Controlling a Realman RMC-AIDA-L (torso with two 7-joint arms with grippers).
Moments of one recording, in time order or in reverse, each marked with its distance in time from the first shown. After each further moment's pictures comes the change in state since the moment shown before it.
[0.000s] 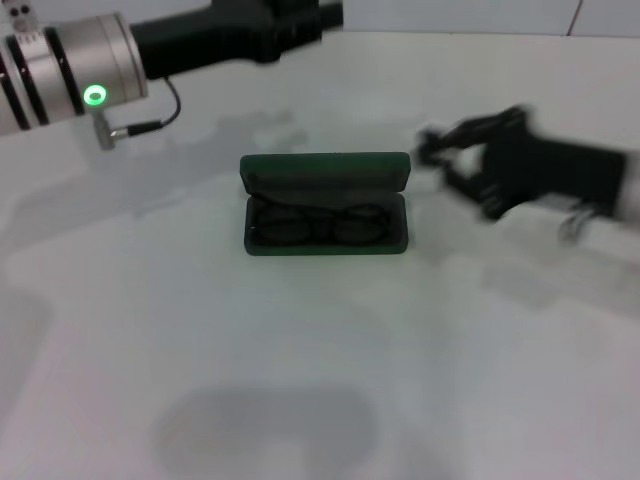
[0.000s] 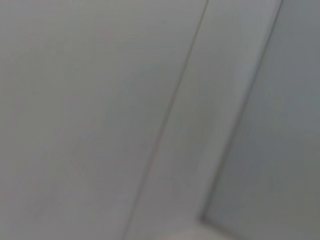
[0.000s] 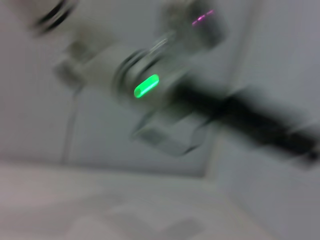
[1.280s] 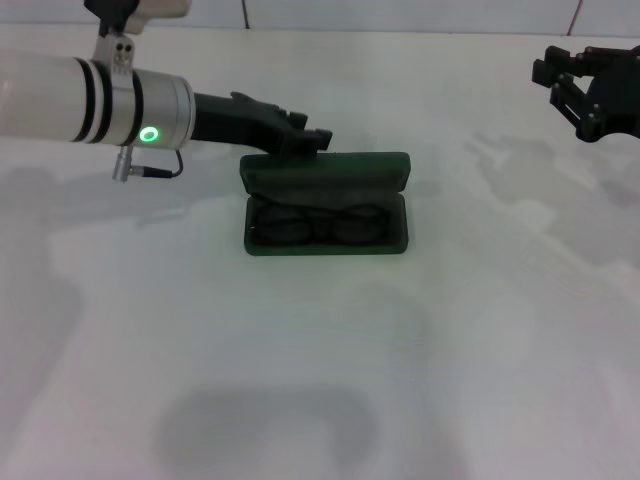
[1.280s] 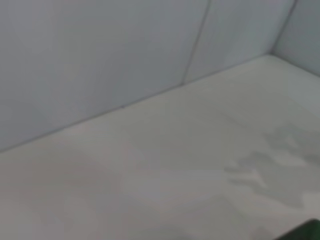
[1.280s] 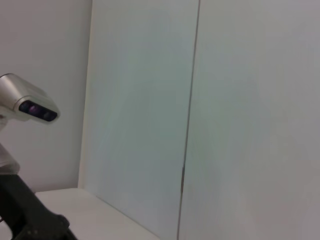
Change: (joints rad) left arm -0.118 -0.037 0.000 0.003 0.456 -0.362 -0.151; right arm 0.062 0.003 0.389 0.190 -0.059 -0.024 -0.008
